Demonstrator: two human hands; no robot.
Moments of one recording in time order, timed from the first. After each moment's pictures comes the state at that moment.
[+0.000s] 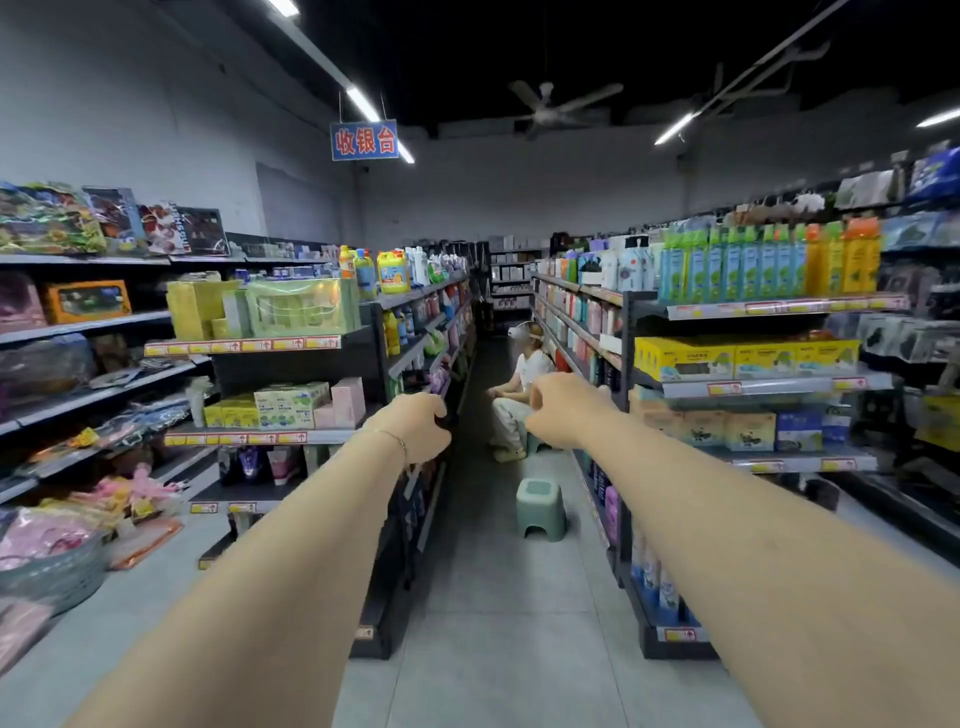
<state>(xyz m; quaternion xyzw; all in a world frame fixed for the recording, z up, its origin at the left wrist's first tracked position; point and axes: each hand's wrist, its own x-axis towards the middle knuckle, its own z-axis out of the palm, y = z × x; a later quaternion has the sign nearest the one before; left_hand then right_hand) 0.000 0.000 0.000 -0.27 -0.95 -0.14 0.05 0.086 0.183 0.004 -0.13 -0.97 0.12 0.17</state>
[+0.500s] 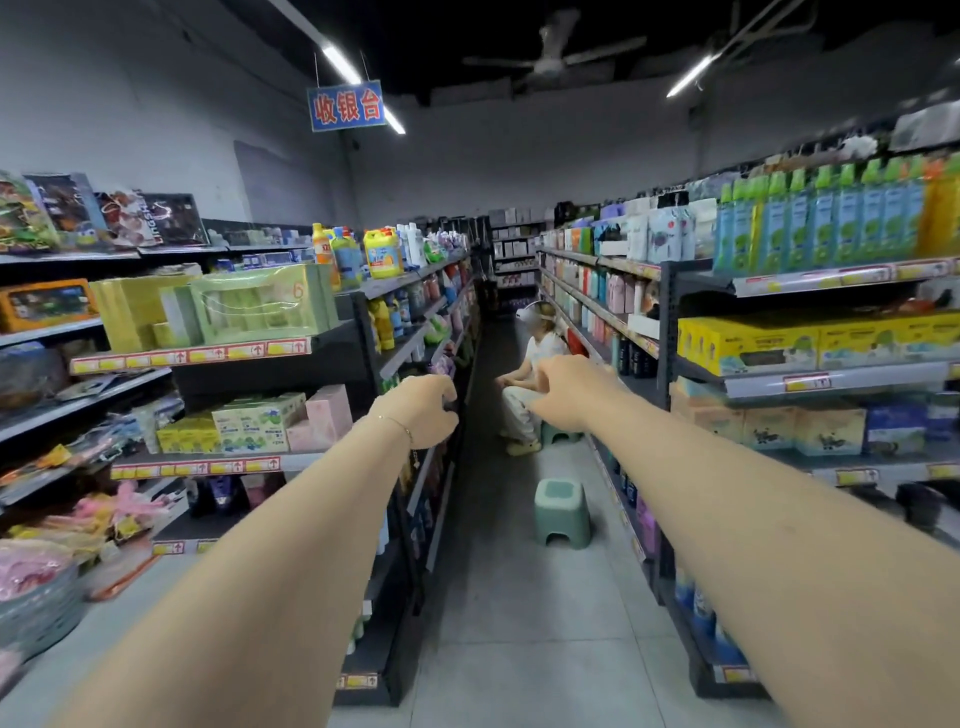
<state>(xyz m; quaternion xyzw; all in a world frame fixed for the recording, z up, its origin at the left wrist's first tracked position) -0.241 0.106 -0.008 -0.29 -0.95 -0.12 0.06 -0.160 0.288 -0.012 -0.12 -0.97 0.09 0.18</state>
